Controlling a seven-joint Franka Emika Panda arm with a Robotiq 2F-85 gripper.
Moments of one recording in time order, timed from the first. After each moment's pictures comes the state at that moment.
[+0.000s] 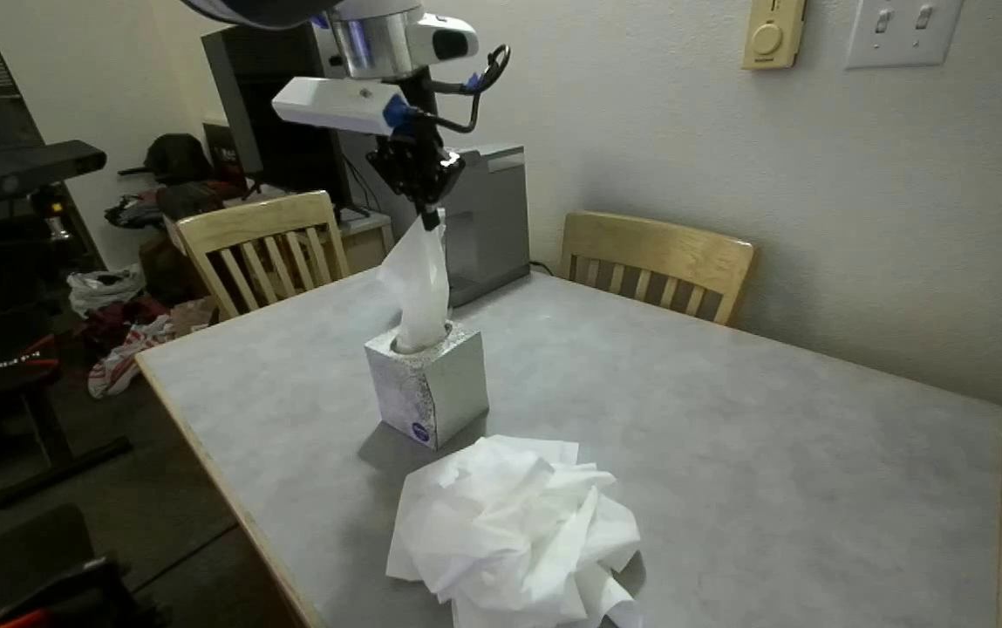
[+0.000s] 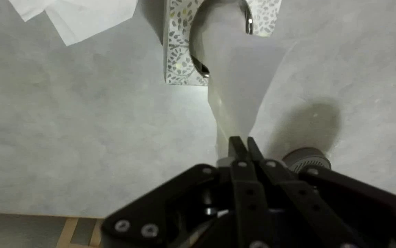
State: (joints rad) arm -0.04 0.06 0.05 -2.10 0.18 2.39 -0.33
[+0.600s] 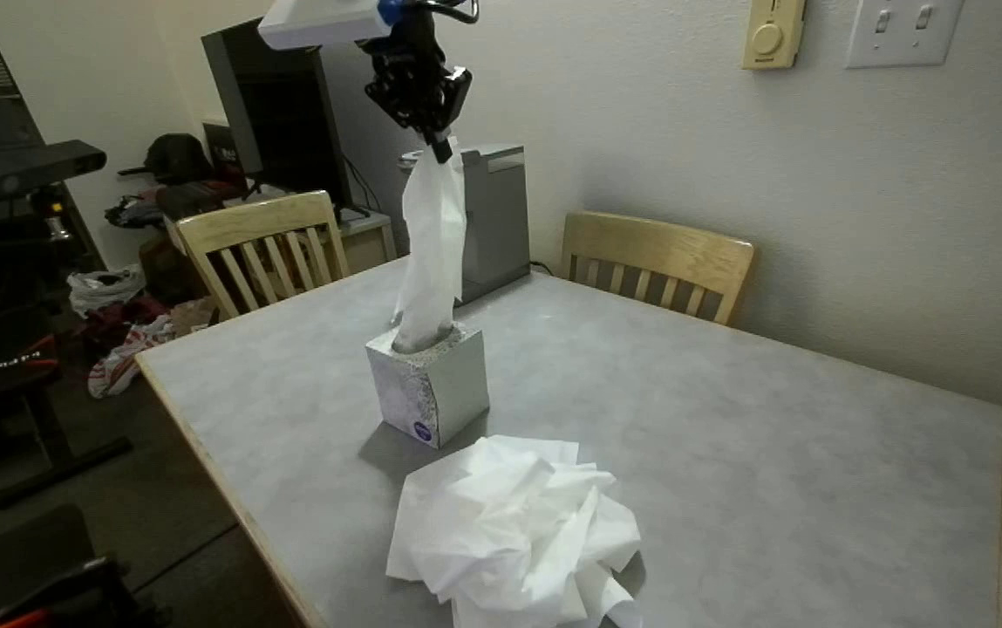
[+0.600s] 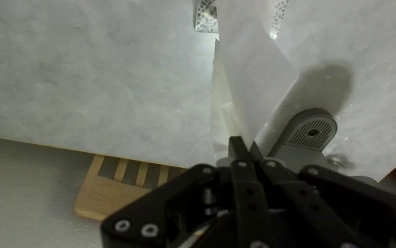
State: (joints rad) arm -0.04 -0.03 0.03 -2.05 0.11 2.39 -0.33
